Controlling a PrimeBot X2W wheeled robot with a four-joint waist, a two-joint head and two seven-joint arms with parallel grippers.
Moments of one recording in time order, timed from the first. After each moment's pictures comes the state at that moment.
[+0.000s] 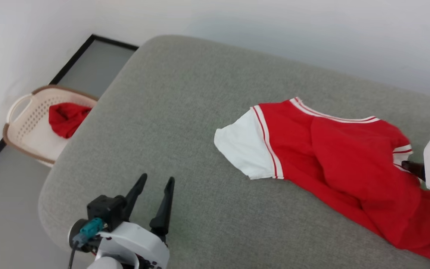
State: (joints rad) left arm -0.27 0.49 -0.66 0.11 -0.77 0.24 -0.26; right arm -0.70 -0.58 0.40 0.66 0.70 0.13 0.75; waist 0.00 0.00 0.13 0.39
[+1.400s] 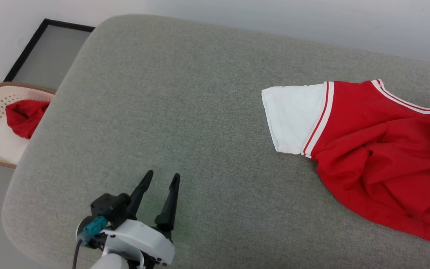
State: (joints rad) left arm -0.24 0.37 -0.54 0.18 -0.68 0.12 -0.26; right arm -0.66 -0.70 0.33 0.51 0.10 0.13 0.64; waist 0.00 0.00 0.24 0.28
